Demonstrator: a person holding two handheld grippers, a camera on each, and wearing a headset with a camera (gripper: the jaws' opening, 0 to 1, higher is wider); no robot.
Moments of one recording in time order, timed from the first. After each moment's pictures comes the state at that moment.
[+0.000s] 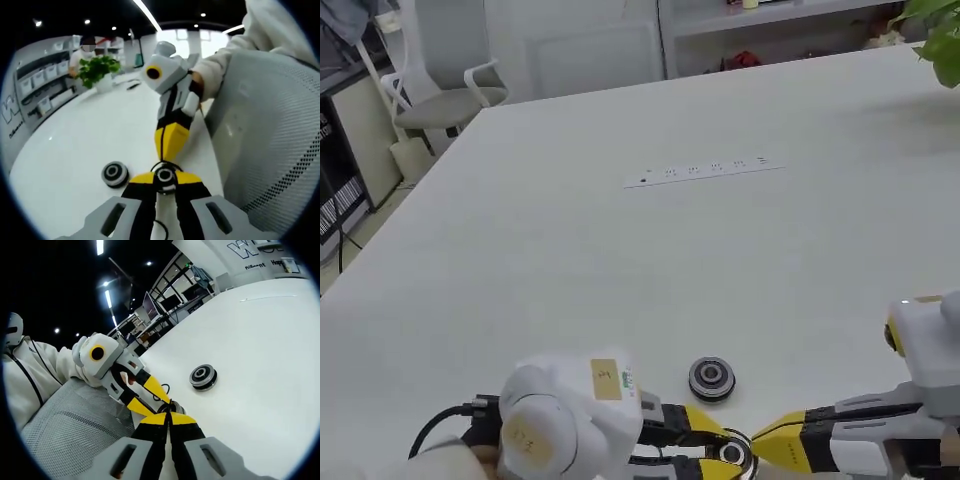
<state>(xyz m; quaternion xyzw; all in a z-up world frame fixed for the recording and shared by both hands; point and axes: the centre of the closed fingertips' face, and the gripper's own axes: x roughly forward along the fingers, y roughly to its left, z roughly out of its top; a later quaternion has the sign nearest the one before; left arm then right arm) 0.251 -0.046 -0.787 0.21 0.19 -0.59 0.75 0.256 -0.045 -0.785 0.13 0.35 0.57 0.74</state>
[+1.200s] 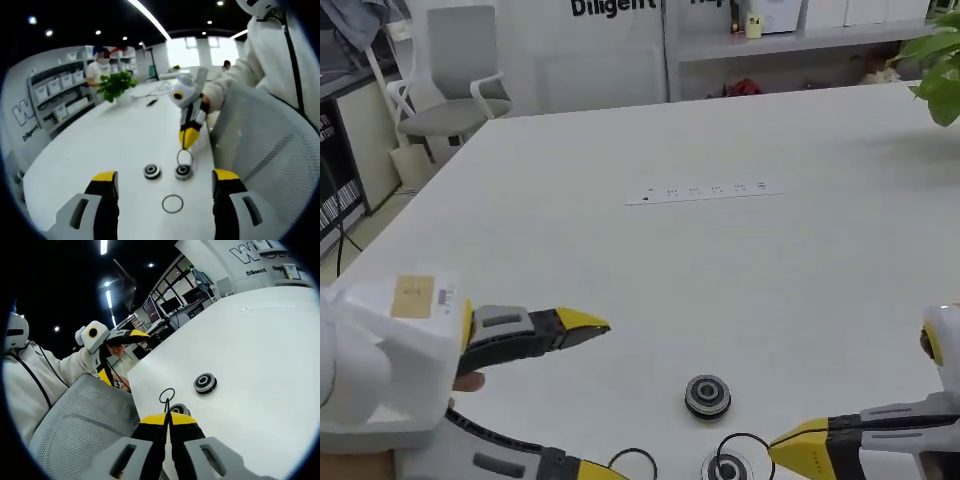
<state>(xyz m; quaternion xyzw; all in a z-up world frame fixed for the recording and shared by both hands) 0.253 0.035 -0.689 0.20 0.15 -0.54 0.80 0.250 -0.063 -0.753 0.12 0.34 0.56 0.75</state>
